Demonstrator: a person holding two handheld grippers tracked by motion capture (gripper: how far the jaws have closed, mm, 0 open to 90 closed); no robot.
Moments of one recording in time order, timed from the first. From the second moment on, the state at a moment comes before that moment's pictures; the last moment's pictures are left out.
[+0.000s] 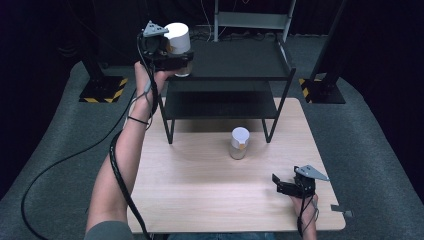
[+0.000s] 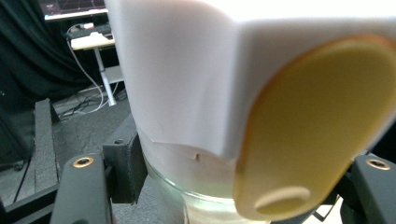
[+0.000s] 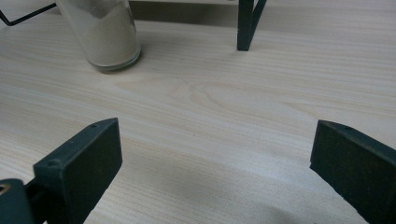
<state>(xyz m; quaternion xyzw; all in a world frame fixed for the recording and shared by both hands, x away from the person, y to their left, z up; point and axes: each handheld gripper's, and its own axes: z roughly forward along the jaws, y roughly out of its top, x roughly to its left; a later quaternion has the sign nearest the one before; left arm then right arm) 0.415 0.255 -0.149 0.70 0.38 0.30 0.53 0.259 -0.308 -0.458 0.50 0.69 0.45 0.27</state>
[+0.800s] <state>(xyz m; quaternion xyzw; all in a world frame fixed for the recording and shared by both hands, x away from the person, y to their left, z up) 0.440 0.255 -0.149 0.70 0.39 0.29 0.52 0.258 -0.309 -0.459 0.50 0.69 0.45 0.27</state>
